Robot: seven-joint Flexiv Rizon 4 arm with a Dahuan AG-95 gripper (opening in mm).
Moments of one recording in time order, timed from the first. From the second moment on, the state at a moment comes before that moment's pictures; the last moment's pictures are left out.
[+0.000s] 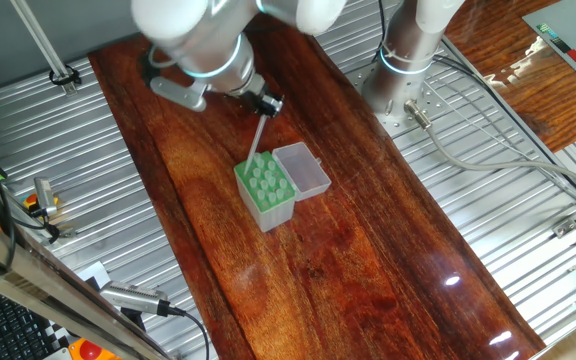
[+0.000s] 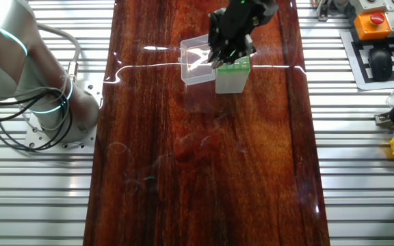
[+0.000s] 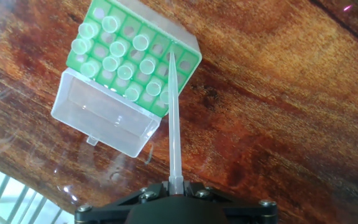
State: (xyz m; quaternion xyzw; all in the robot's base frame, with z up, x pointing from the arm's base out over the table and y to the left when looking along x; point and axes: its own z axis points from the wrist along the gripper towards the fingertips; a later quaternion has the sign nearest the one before) arm 0.403 0.043 0.222 0.29 -0.93 0.03 0.21
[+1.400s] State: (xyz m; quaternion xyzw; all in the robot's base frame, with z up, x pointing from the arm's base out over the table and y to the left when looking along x) arm 0.417 0.055 0.227 0.30 -0.91 0.07 0.28
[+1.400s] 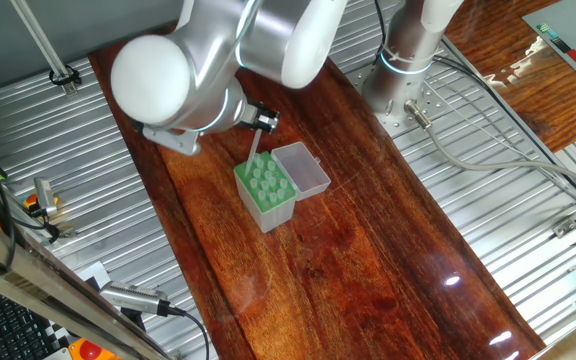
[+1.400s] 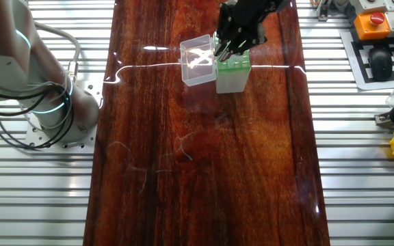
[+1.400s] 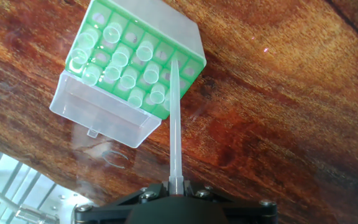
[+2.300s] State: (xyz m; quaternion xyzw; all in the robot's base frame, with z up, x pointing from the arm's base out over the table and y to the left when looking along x) arm 0.424 0.061 0.227 0.31 -0.90 0.07 0.31
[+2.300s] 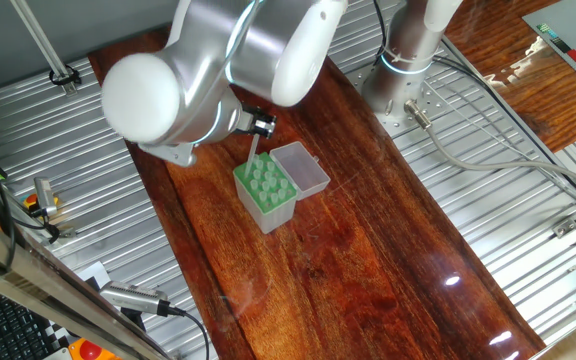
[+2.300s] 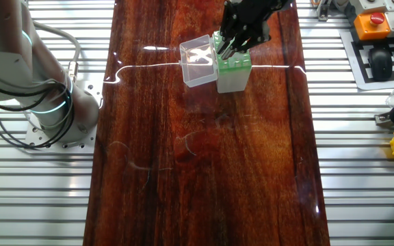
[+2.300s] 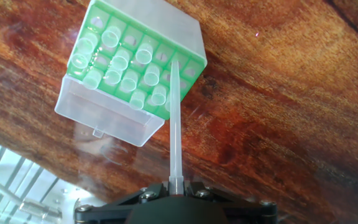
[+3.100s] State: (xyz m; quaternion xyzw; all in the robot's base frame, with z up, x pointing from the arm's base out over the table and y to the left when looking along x) arm 0.430 0.065 0.226 0.33 -0.88 0.09 0.33
